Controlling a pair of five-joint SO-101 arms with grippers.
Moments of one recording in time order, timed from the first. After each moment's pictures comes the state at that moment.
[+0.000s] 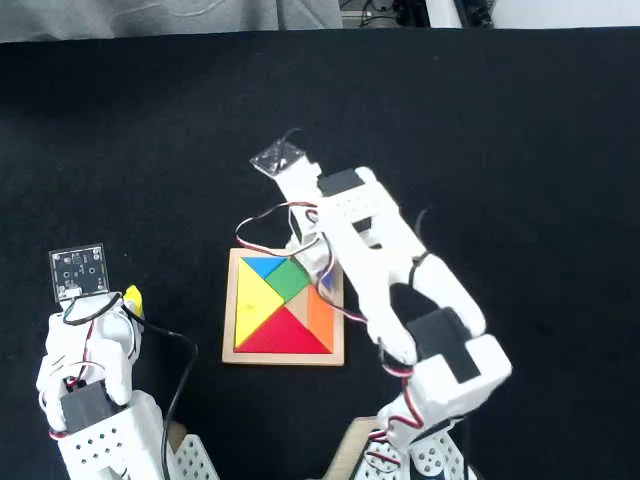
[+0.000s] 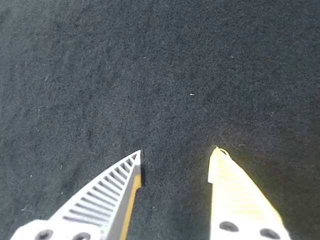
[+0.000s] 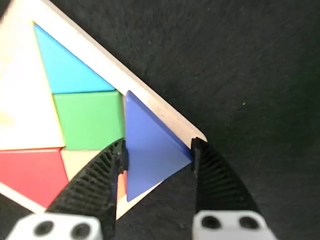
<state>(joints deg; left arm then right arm) -29.7 -102.9 96.3 58.2 -16.1 -22.6 9.4 18.9 67.0 16.8</state>
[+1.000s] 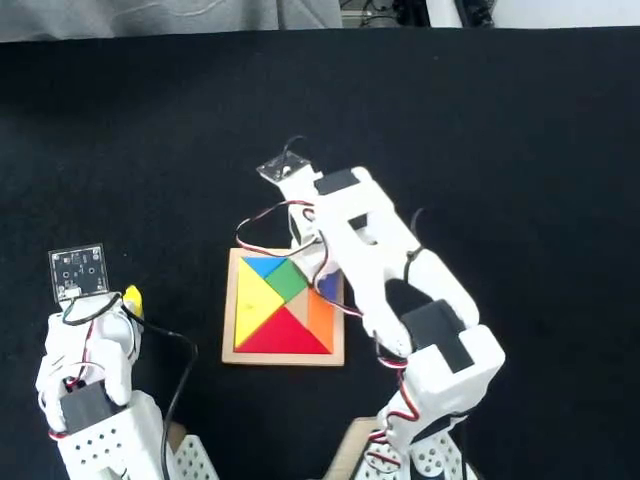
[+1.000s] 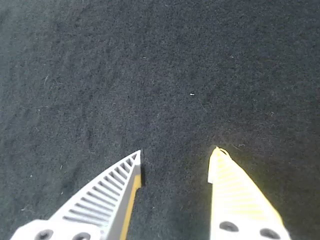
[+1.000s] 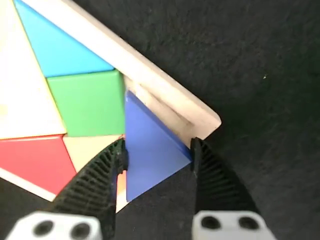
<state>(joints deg) -29.7 -102.9 96.3 58.2 -16.1 -22.8 11.9 17.7 72.1 13.3</state>
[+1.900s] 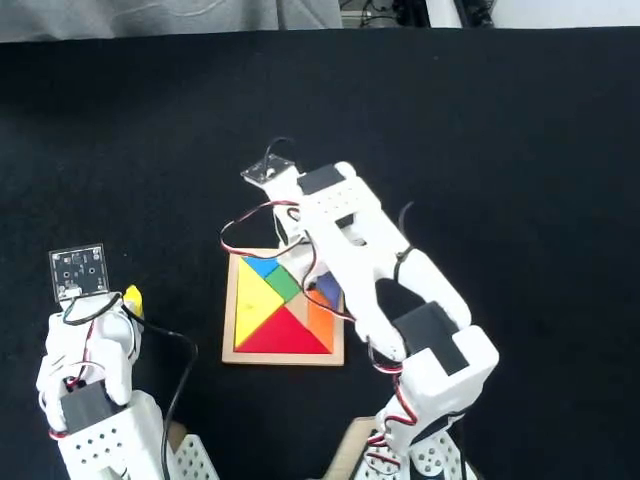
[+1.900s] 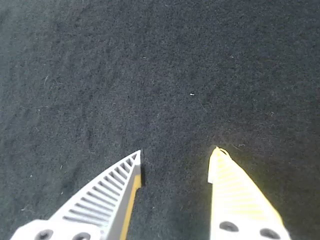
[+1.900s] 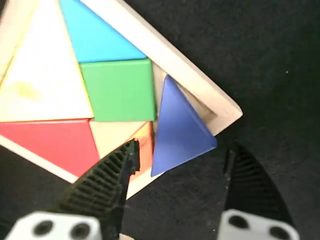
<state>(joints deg) -29.7 -102.9 96.3 58.2 -16.1 -26.2 12.0 13.1 79.4 12.3</state>
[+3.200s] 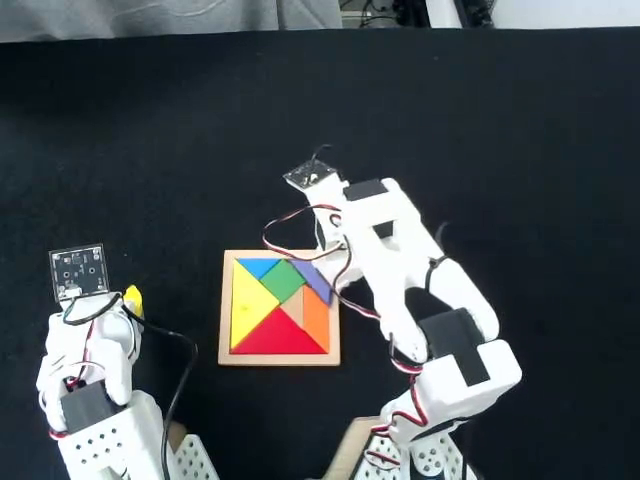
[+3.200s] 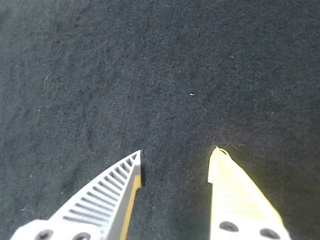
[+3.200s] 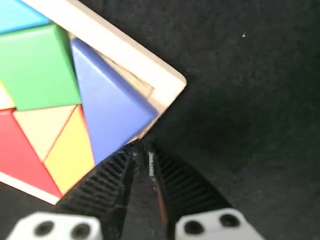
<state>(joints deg) -29.7 -102.9 96.3 58.2 -16.1 -17.2 7.5 26.4 68.5 17.4</state>
